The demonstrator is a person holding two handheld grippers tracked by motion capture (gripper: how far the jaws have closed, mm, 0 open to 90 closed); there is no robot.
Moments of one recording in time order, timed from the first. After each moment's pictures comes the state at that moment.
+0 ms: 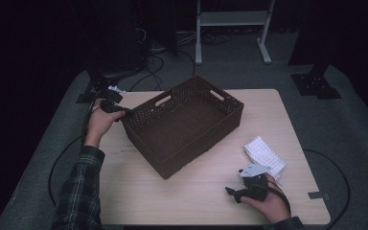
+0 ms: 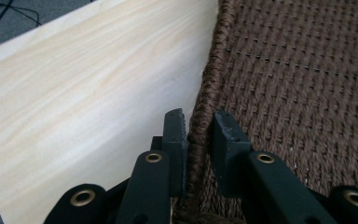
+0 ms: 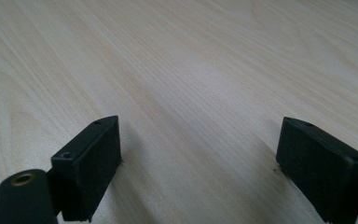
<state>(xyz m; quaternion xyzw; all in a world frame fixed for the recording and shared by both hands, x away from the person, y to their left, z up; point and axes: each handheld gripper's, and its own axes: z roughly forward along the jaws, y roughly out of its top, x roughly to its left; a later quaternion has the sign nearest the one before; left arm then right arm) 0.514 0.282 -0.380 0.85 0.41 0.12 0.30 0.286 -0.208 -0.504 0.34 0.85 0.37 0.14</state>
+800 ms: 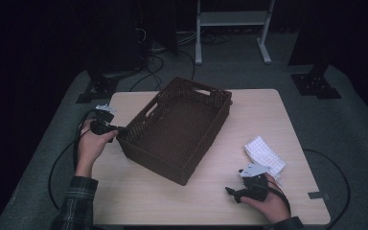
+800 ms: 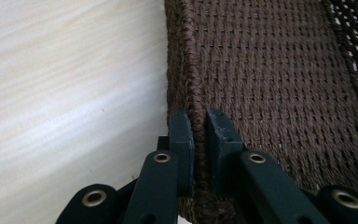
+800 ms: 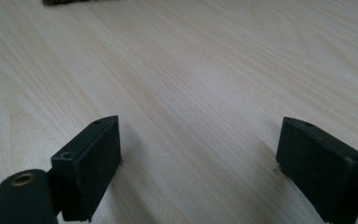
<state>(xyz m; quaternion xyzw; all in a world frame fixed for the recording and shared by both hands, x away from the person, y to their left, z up) 0.427 0.292 -0.383 0.82 0.45 0.10 0.34 0.286 -0.208 -0.504 0.34 0.85 0.37 0.14</state>
